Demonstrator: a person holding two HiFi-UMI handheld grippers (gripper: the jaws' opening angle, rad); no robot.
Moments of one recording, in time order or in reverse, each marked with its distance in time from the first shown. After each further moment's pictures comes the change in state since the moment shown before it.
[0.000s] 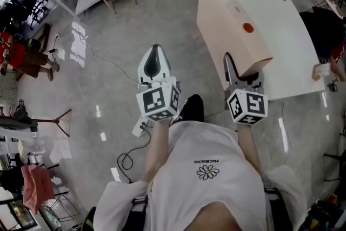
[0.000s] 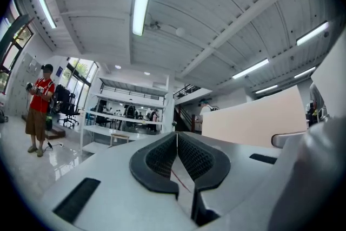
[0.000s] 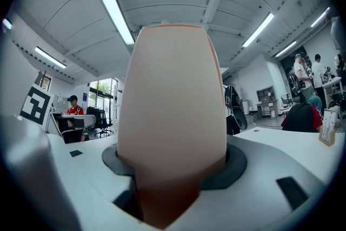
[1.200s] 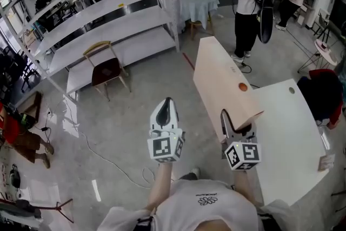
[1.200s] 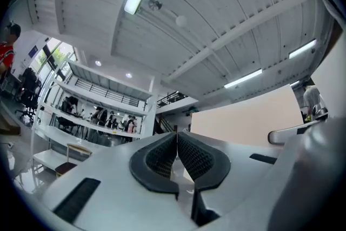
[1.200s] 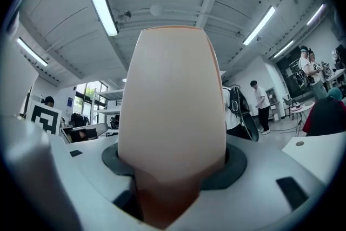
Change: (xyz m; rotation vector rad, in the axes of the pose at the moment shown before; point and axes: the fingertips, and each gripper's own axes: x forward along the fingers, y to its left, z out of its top) left arm 0.472 0.080 -0.008 -0.036 -0.134 -0.234; right arm 0.438 -0.046 0.030 0.021 -0.091 -0.067
